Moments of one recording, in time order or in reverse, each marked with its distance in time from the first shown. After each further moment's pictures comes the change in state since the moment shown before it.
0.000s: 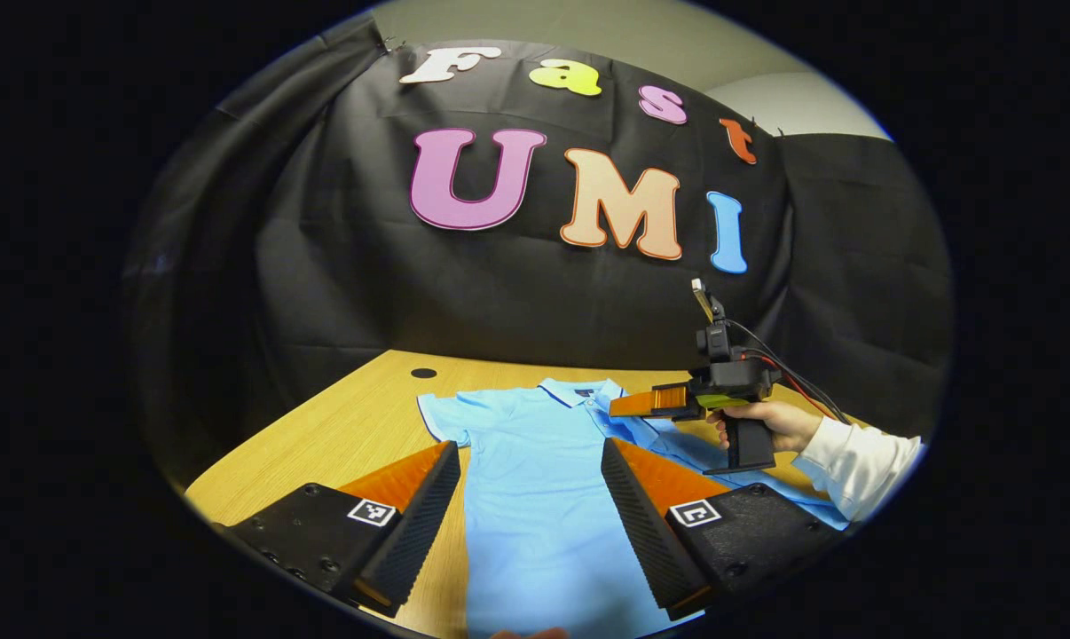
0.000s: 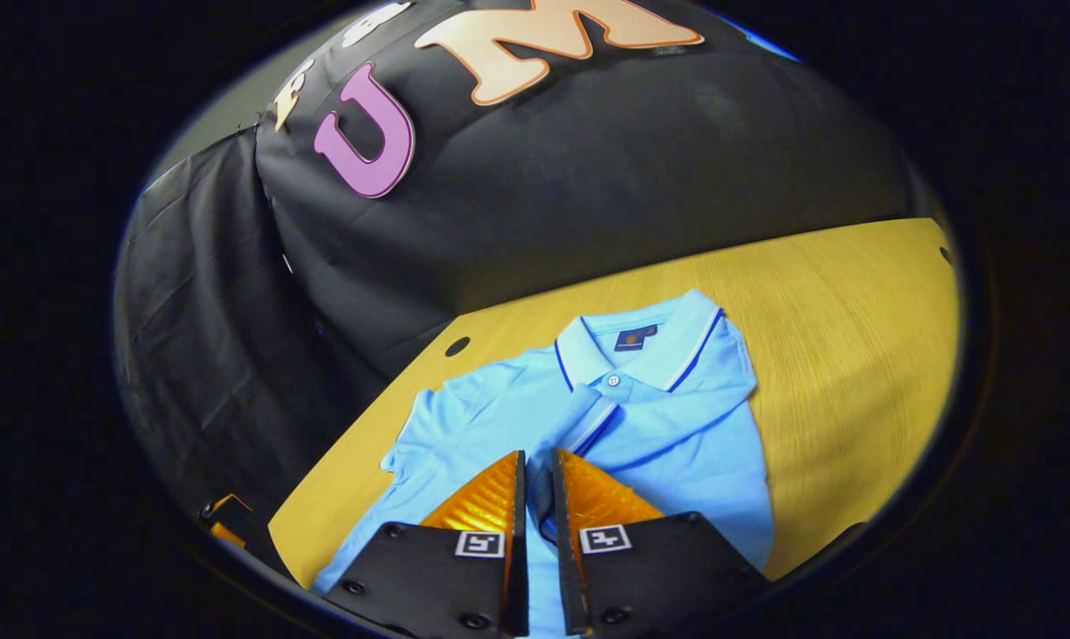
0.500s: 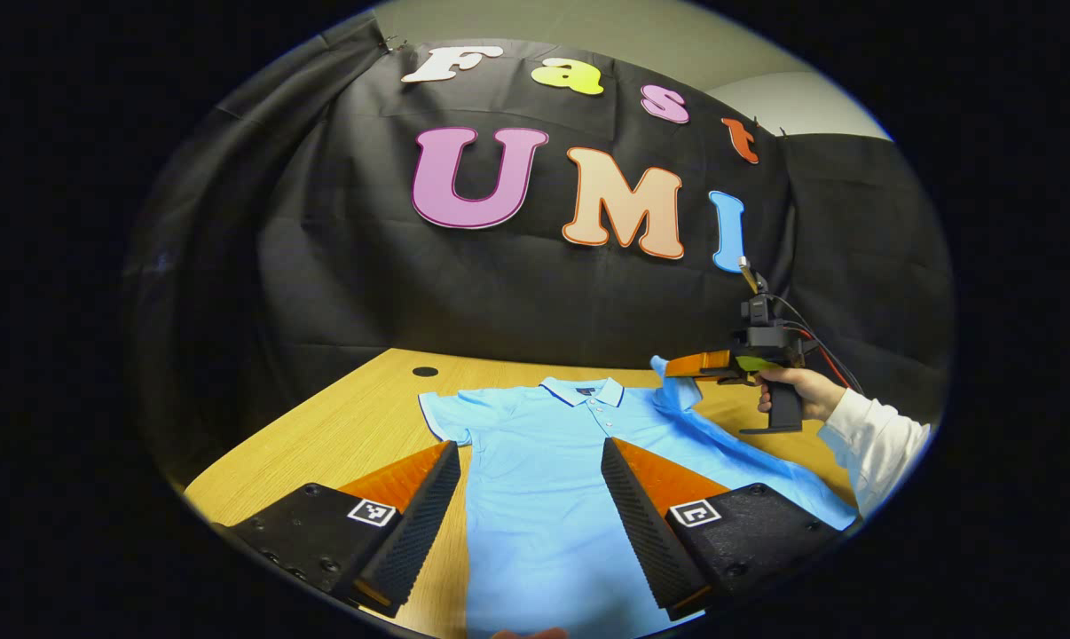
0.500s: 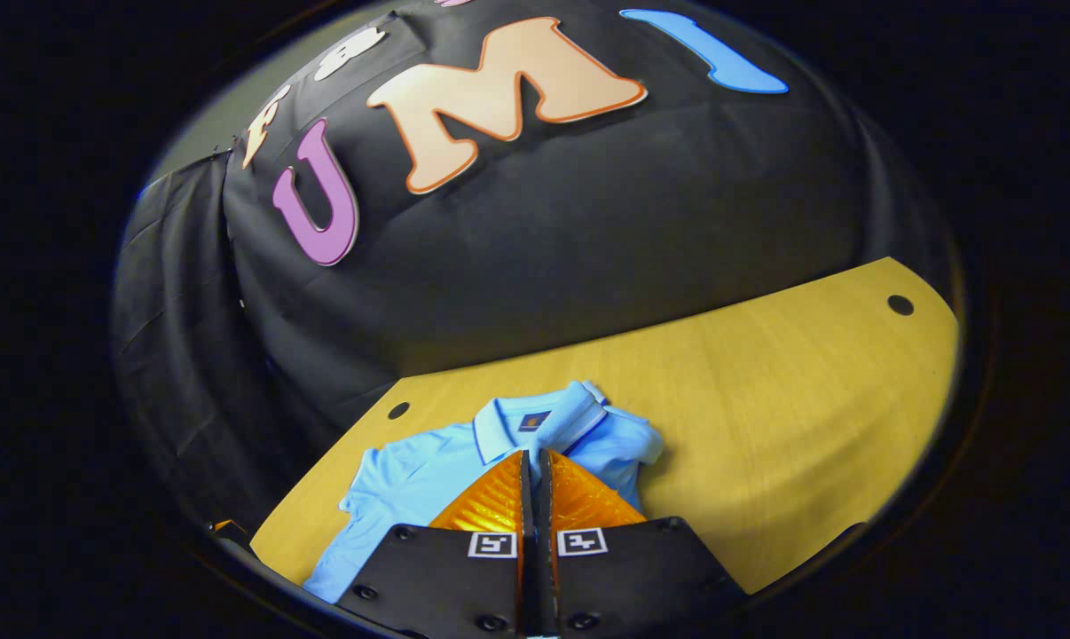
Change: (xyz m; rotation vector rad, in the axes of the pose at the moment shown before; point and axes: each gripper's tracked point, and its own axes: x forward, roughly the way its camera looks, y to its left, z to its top) left arm 0.002 0.000 -0.004 -0.003 0.012 0.002; right arm -0.037 -0.035 0.056 0.000 -0.155 -0.135
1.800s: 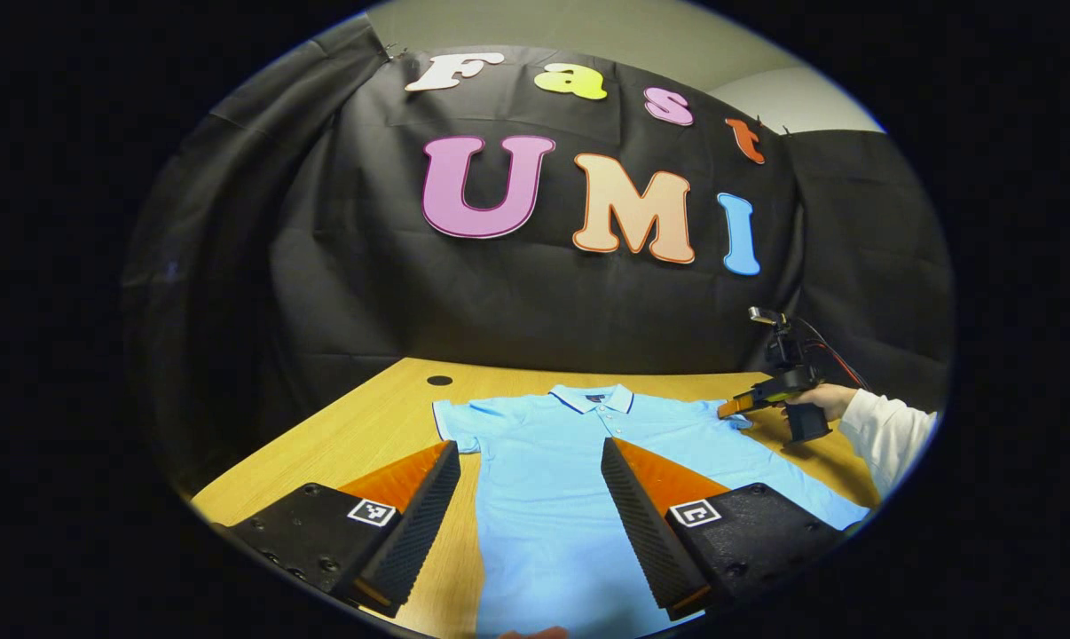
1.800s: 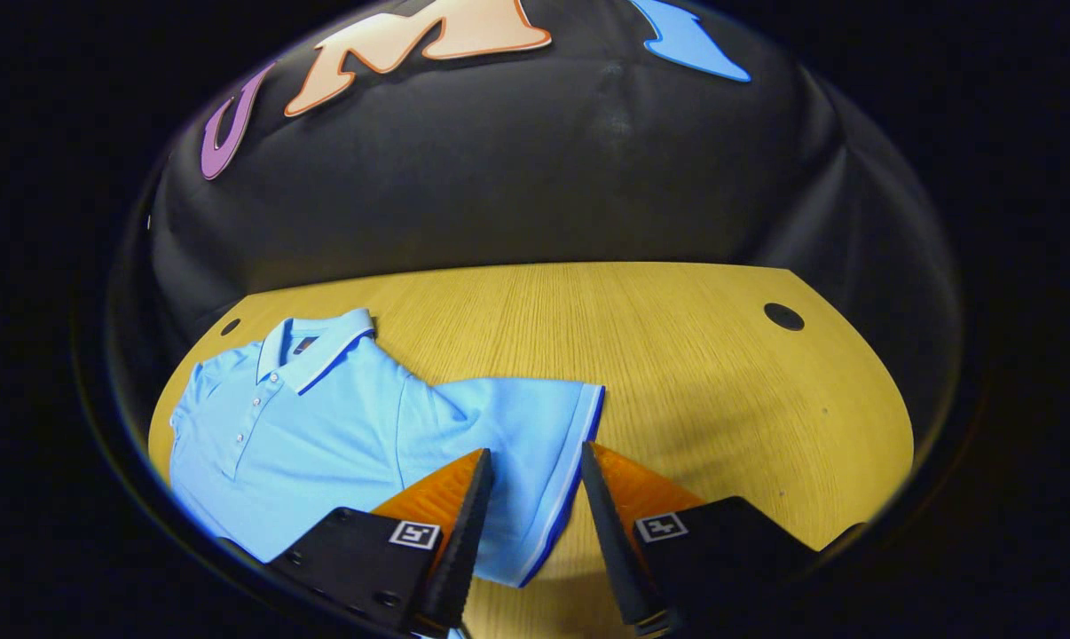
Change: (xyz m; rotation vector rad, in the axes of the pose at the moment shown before) left arm -0.003 0.008 0.008 0.018 -0.024 0.047; right arm -0.028 -0.220 -0.007 -0.209 0.132 -0.438
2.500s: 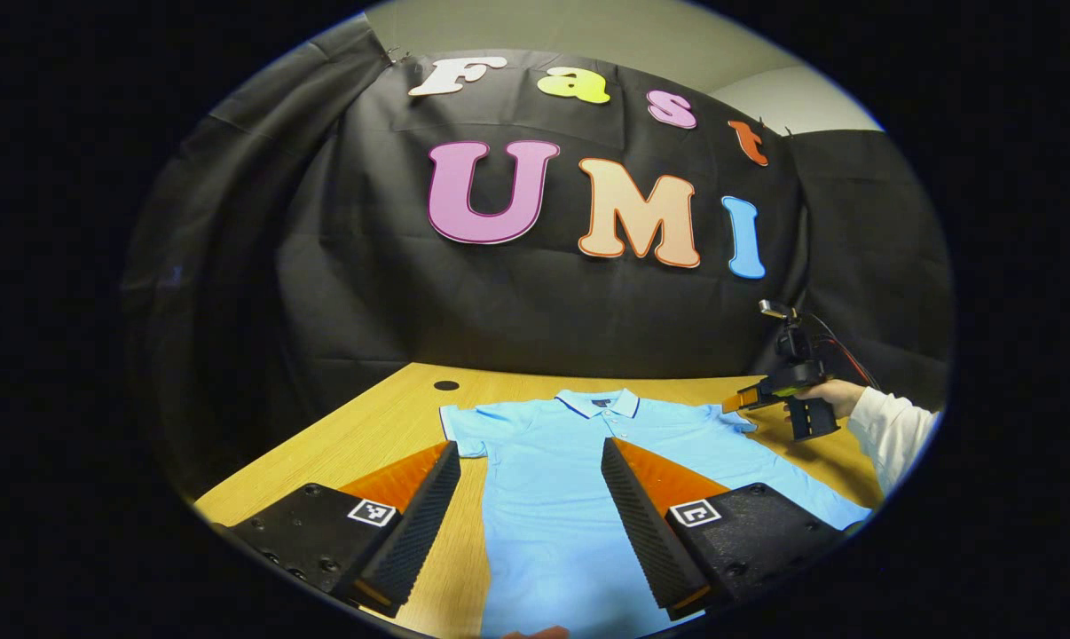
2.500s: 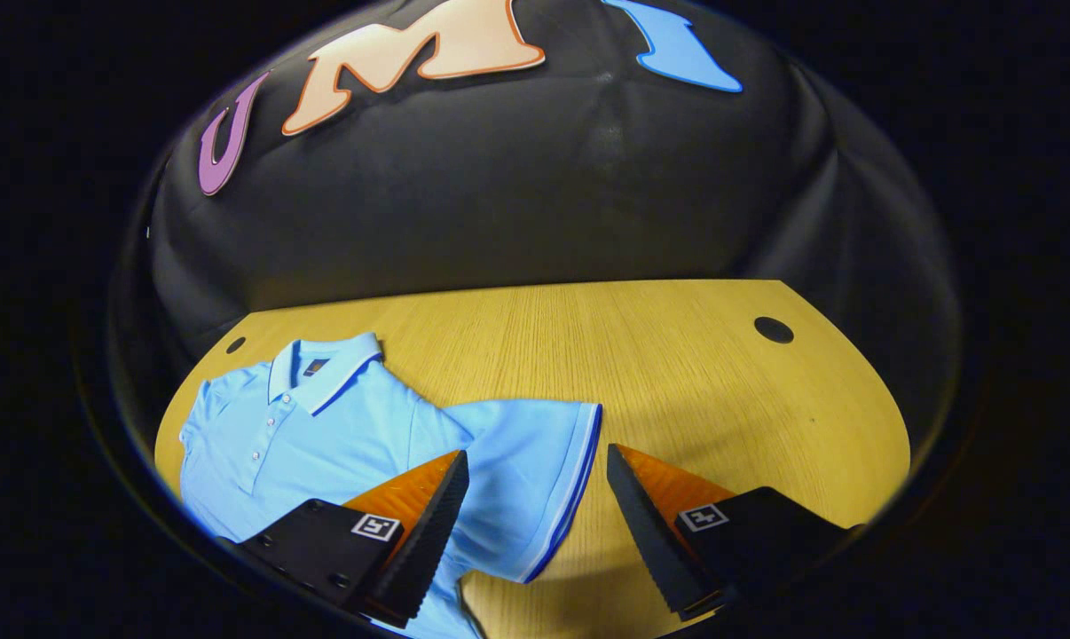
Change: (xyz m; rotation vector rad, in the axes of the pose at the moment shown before) left arm -0.002 0.005 0.008 0.008 -0.023 0.024; right arm -0.007 0.002 0.015 0.031 -0.039 -0.014
